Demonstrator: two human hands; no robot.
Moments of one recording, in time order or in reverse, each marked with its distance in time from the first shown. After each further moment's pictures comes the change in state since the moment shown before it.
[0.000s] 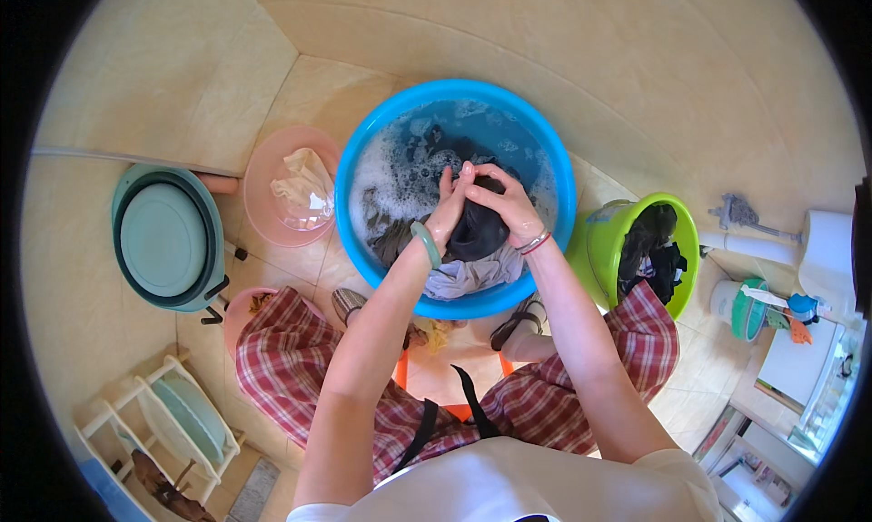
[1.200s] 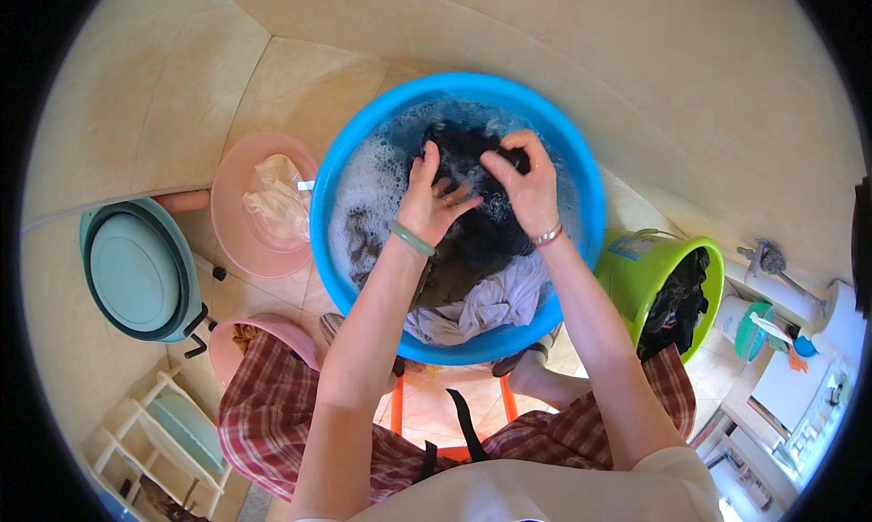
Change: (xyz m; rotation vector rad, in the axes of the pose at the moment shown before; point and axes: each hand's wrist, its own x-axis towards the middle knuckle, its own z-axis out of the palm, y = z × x) left_hand 0.093 0.029 -0.033 -0.532 0.230 -0.278; right_hand 0.104 0.016 -0.039 -0.633 0.308 -0.486
